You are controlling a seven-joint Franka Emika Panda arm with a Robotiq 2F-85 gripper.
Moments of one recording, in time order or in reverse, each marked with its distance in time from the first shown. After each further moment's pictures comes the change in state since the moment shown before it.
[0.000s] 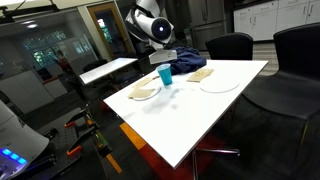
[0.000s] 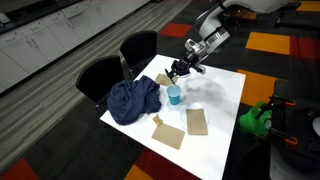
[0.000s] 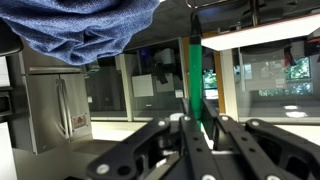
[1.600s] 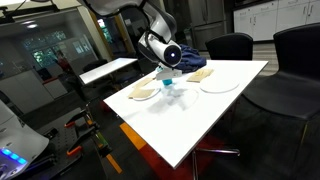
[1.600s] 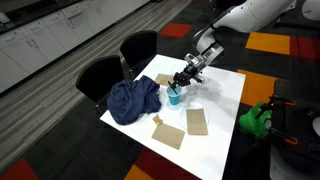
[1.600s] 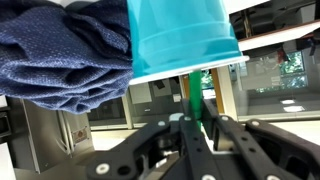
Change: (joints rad) arm 0.007 0.222 -0.039 0.130 0.000 -0.061 -0.016
